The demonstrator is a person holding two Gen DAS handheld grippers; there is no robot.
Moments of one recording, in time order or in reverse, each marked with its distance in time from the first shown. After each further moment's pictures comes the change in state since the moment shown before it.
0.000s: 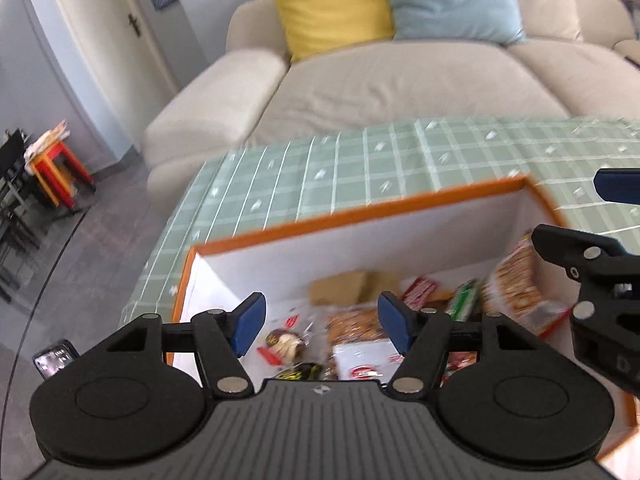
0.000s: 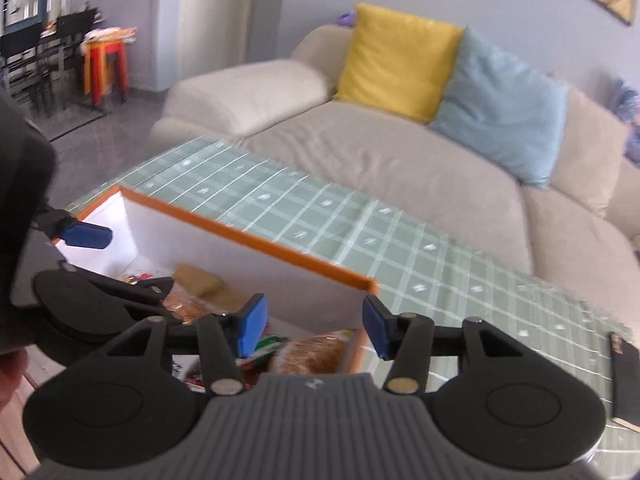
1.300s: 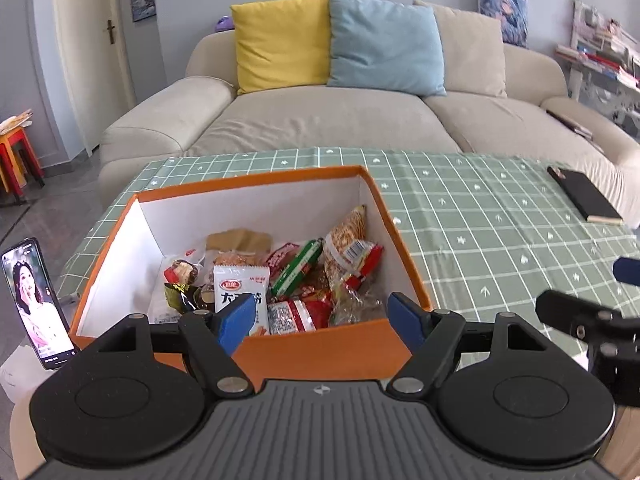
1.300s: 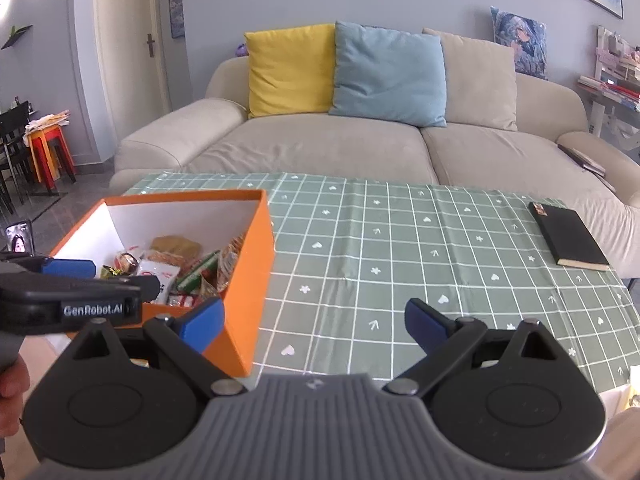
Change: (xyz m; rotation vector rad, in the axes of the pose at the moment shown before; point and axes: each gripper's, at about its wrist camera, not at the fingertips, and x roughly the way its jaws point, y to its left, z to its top) left arm -0.103 -0.056 -0.081 -0.106 -0.128 -0.219; right arm -0.147 -0.054 -0.137 0.325 -0.057 -0.083
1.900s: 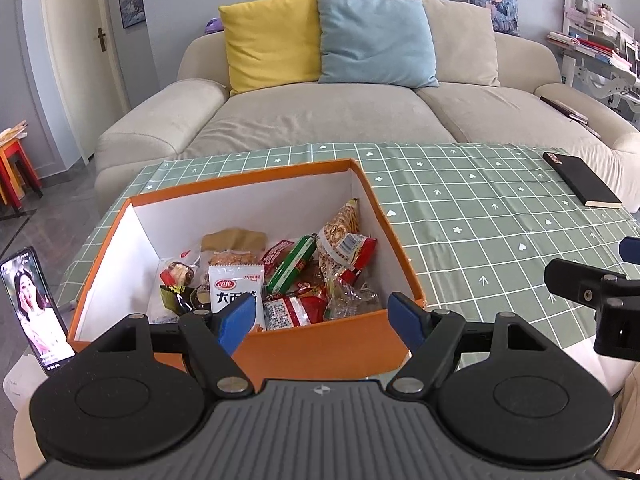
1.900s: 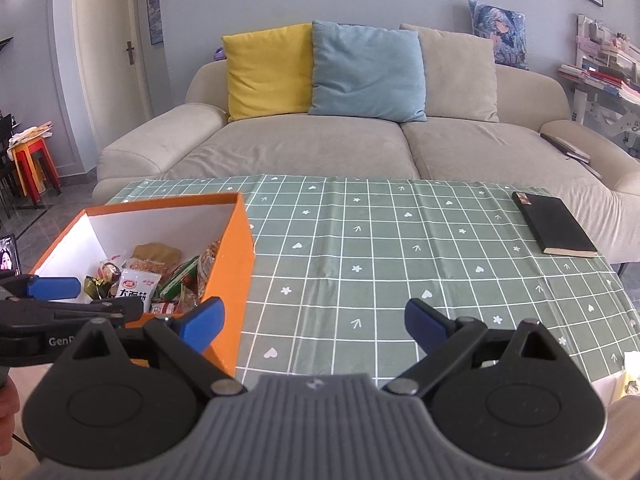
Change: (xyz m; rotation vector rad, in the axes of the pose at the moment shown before) left arm 0.000 -0.010 -0.001 0.043 0.002 0.004; right arm 0.003 -0.012 -0.001 0.046 -0.007 -0.042
